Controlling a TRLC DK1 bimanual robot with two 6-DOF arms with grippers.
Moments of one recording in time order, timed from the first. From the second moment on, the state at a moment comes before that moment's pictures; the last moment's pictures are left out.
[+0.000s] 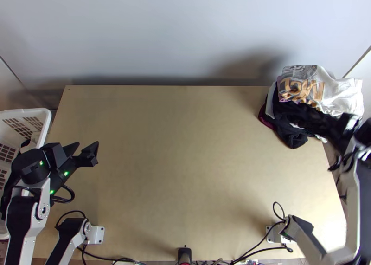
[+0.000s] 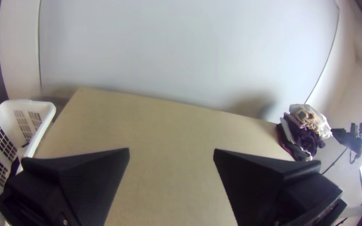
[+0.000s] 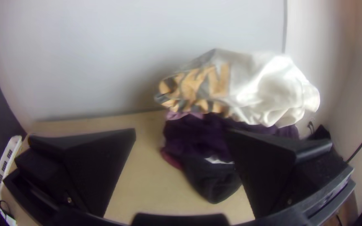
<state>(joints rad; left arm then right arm) 0.04 0.58 0.76 -0.57 0.18 -0.19 -0.42 0.98 0.90 -0.32 -0.40 -0.02</state>
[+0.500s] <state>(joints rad) 0.07 0.44 0.58 -0.33 0.15 -0.19 -0.06 0.42 0.57 -0.33 -0.15 -0.01</state>
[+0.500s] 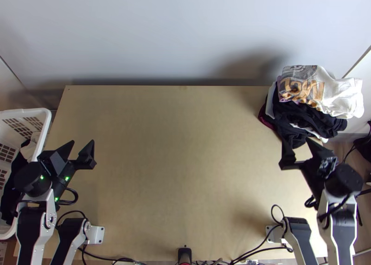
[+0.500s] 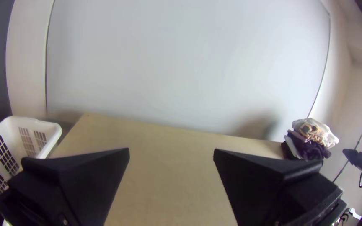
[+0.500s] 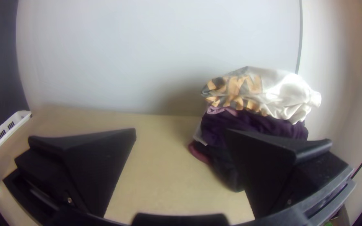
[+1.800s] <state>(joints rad) 0.10 0.12 0.09 0.23 0.14 -0.12 0.14 0.01 0.11 0.01 -0.06 -0.03</state>
